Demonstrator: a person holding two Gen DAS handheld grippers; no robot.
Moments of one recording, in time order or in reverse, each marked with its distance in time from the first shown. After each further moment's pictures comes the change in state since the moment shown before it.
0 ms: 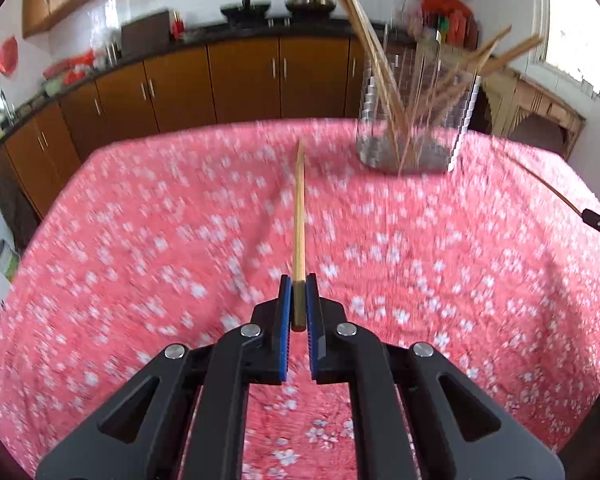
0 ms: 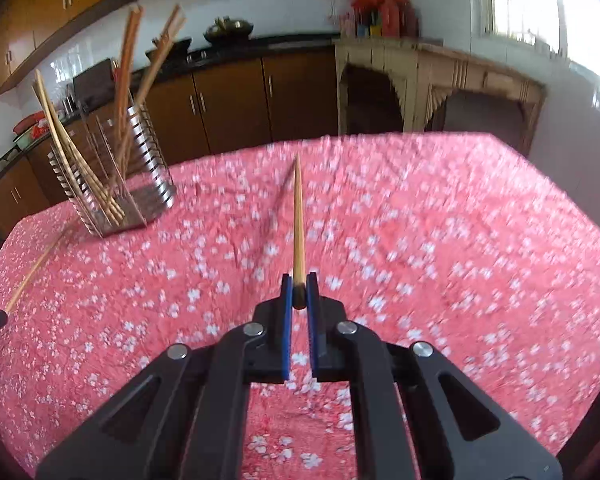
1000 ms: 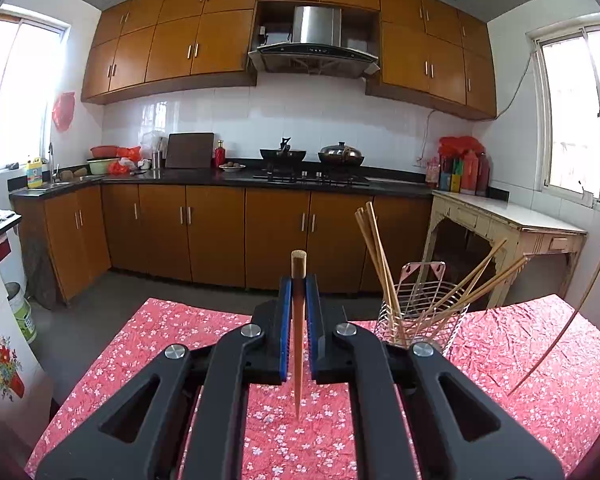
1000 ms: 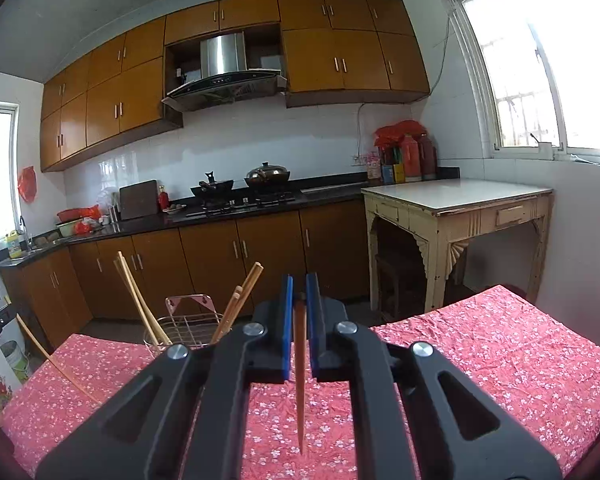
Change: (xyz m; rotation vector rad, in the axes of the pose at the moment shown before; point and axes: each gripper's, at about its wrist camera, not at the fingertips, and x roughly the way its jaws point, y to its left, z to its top) left arm -0.111 0.029 0.089 -0.116 -0.491 0.057; right arm -0.123 0.008 0.111 0.022 -0.437 0.153
